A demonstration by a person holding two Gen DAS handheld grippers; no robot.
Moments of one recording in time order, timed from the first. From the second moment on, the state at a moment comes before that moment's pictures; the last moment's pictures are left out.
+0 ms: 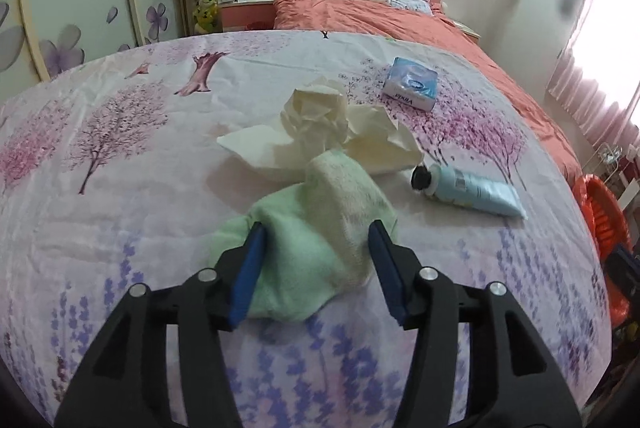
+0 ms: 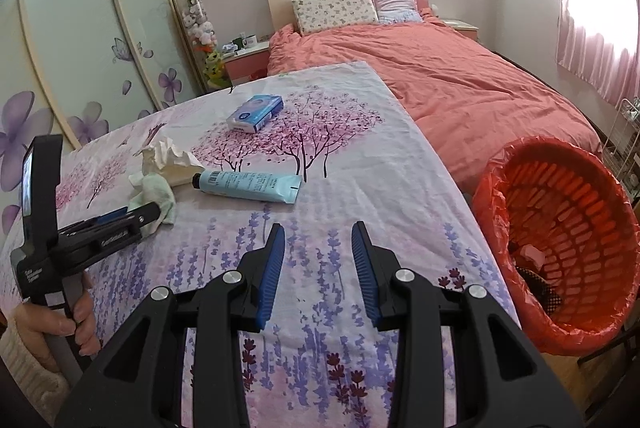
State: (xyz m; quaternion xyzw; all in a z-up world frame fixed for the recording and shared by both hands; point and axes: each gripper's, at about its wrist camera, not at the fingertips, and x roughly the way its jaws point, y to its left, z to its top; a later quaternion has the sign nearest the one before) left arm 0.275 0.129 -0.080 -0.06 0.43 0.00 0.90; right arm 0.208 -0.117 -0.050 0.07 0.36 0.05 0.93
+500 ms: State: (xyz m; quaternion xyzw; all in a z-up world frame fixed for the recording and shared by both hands) left arm 0.243 0.222 -0.078 -0.06 0.43 0.07 0.90; right arm 0.253 -0.066 -0.056 0.06 0.38 0.10 0.92
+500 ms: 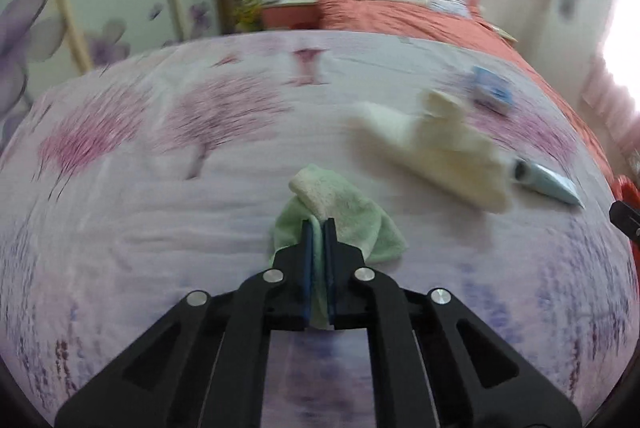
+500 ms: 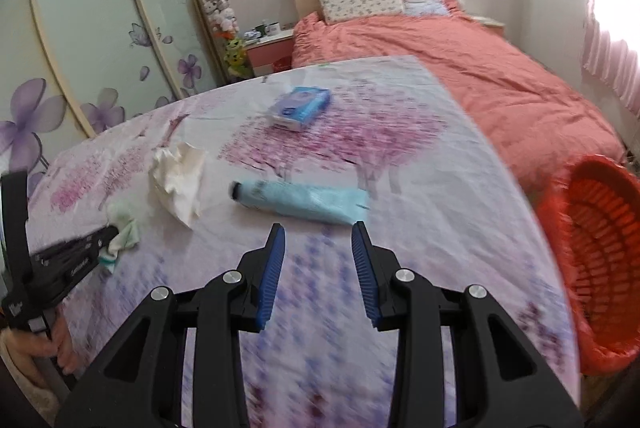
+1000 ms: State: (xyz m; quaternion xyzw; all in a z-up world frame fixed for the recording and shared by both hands) left arm 0.240 0.233 -0.081 -0.08 0.43 0.05 0.90; right arm 0.344 0.014 -0.074 0.00 0.46 0.09 0.88
